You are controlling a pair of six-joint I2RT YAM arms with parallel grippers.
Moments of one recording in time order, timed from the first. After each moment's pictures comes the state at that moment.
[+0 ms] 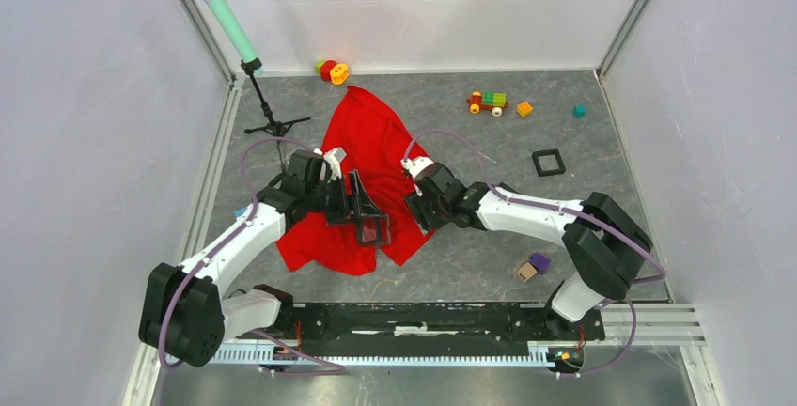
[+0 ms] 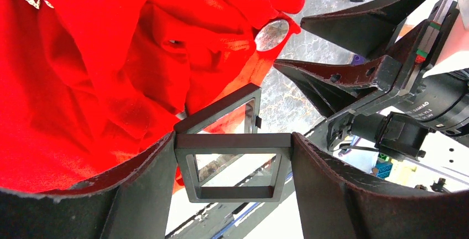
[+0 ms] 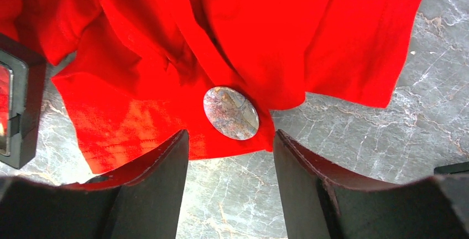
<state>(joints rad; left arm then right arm) -0.36 1.17 0.69 -0.40 0.49 -0.59 0.88 1.61 0.94 -0.28 0.12 0.23</state>
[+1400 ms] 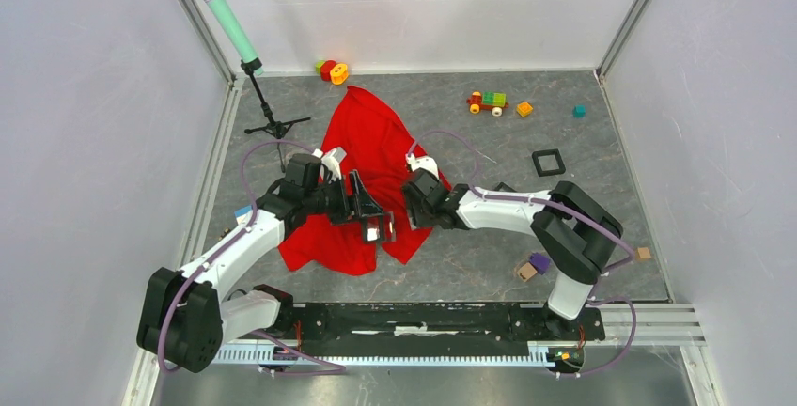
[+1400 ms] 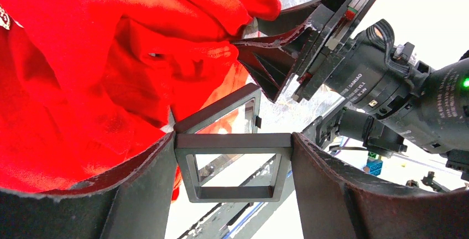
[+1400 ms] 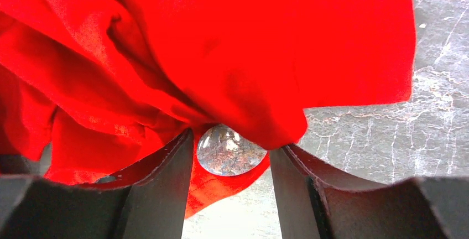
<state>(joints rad) -0.36 1.14 0.63 -0.26 0.54 -0.62 0.91 1.75 0.99 -0.24 0.30 0.53</state>
